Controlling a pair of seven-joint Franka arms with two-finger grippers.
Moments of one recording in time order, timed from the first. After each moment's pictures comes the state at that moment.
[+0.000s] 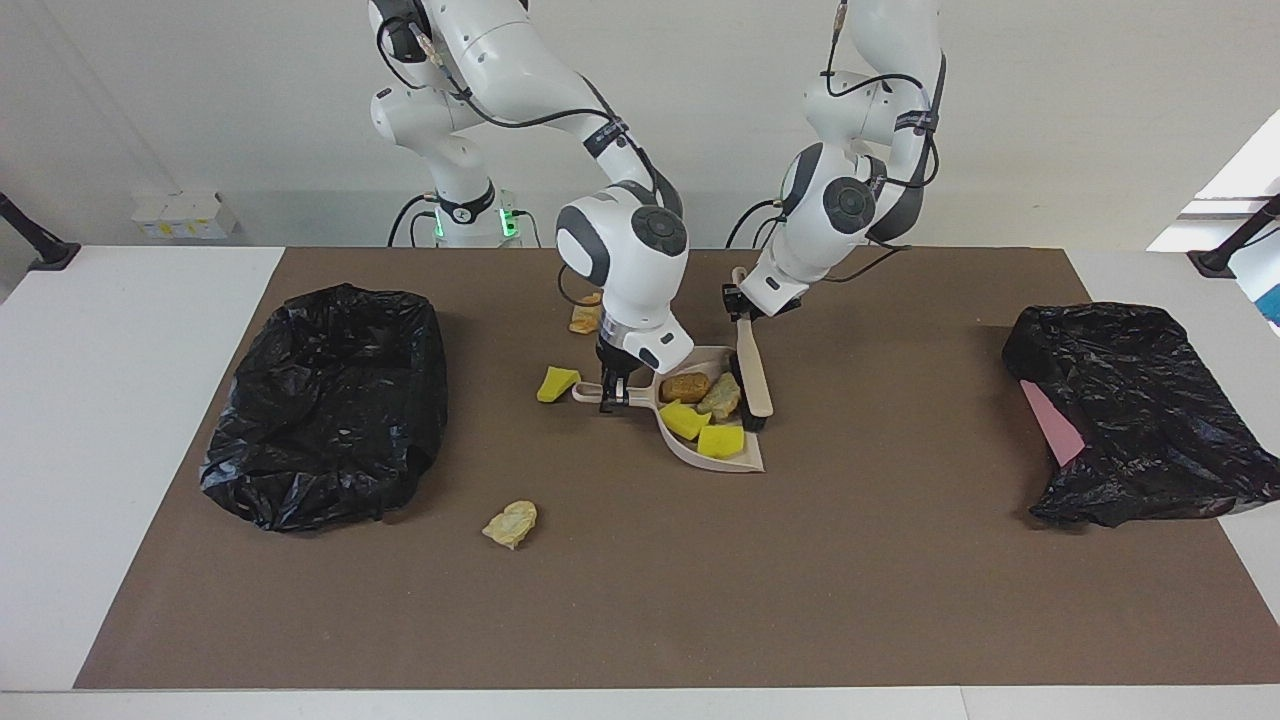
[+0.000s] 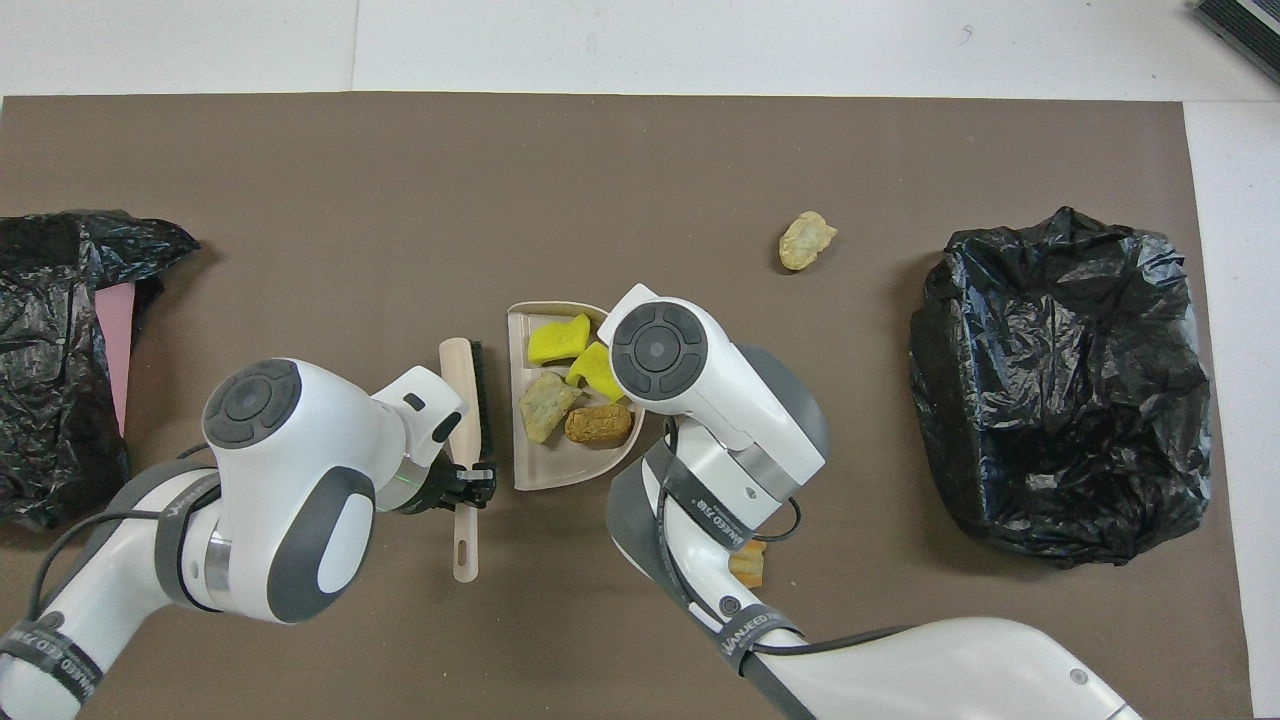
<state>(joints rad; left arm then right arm) -0.39 -0.04 -0.02 -2.30 -0.31 2.11 -0.29 0.52 0.40 0.07 -1.73 -0.28 2.06 -0.90</state>
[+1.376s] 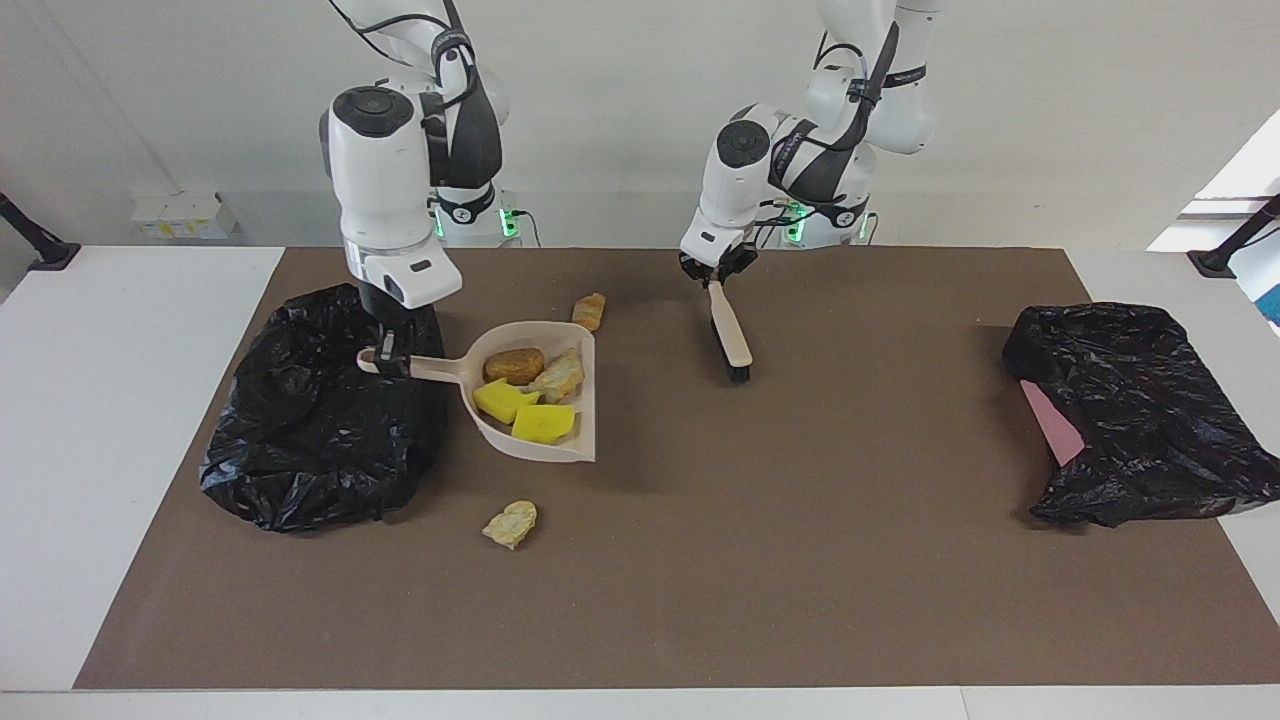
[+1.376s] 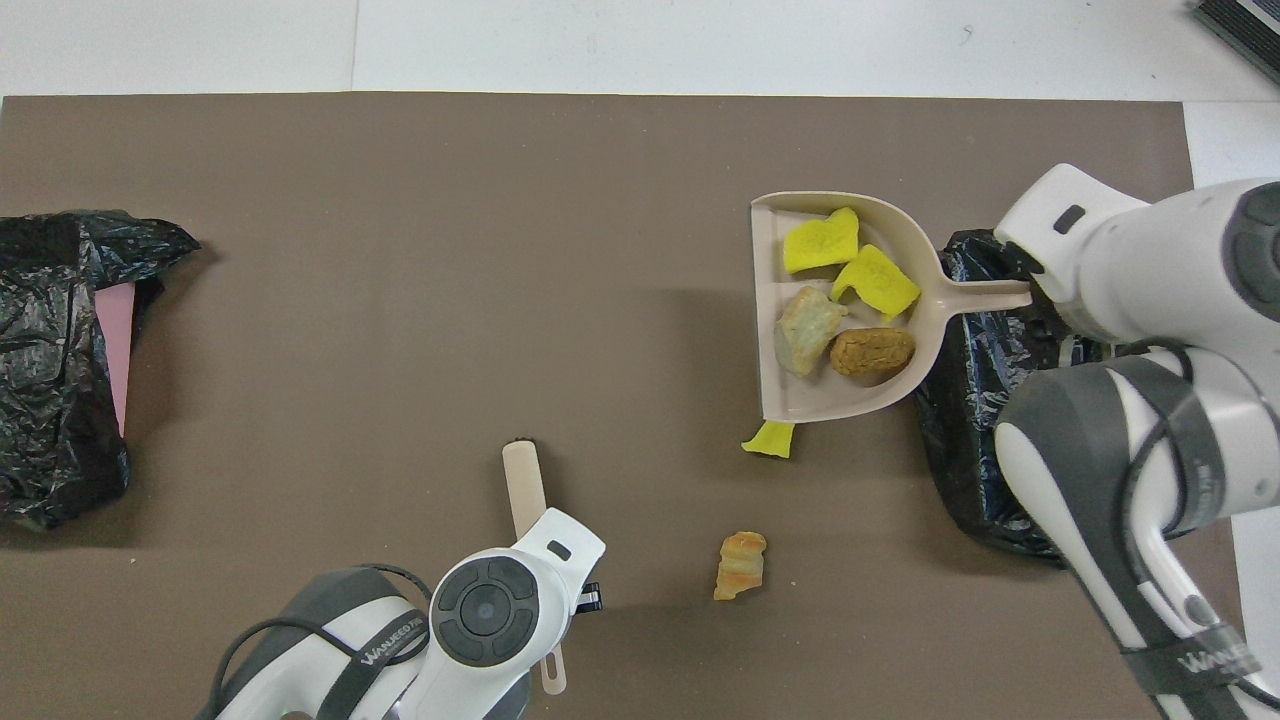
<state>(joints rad) -0.76 -0.14 -0.05 -2.48 -0.16 2.21 -0.82 0.02 0.01 0.06 -1.88 -0.23 2.06 -1.40</state>
